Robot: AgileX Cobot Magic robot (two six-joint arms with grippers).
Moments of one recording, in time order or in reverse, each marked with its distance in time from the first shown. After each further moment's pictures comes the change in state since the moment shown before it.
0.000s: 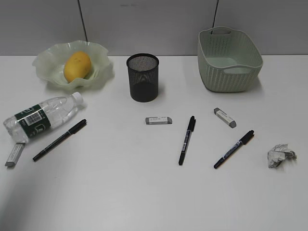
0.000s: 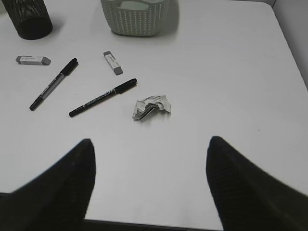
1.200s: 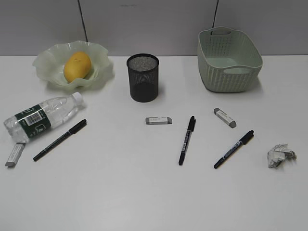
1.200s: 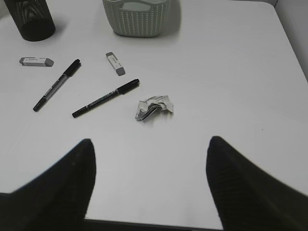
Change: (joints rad) left arm 0.008 -1.128 0.607 0.081 0.008 -0.114; right arm 0.000 0.000 0.000 0.007 0.000 0.012
